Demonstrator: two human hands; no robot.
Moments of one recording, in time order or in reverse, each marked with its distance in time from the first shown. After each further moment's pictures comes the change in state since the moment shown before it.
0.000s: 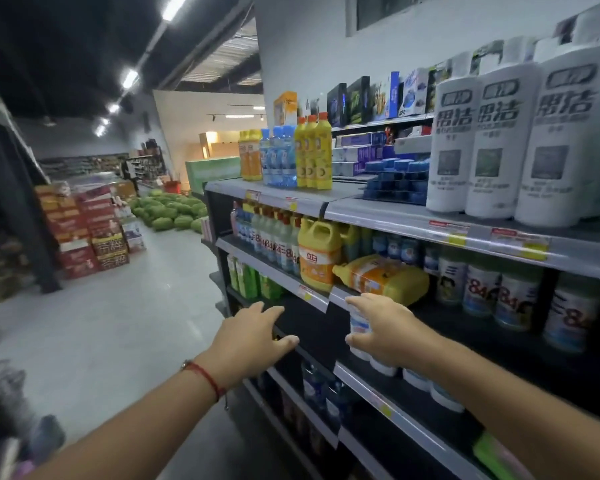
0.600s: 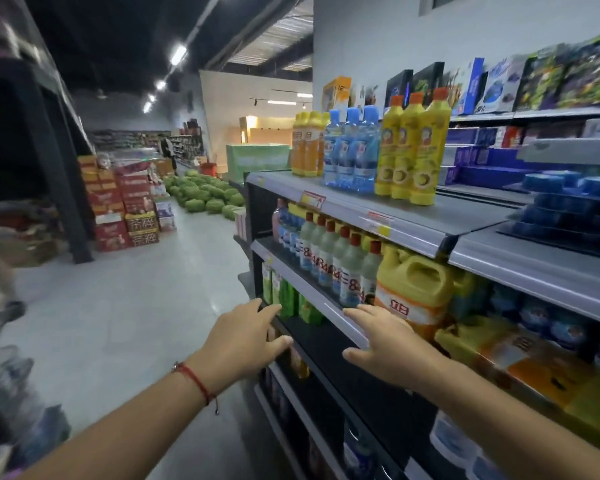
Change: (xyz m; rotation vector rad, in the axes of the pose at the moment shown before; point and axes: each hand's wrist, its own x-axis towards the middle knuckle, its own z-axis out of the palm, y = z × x) left_hand 0.212 -0.190 0.016 -0.008 0.068 -0.076; right_hand 0.285 -0.077 0.053 -0.066 -0.059 -0.151
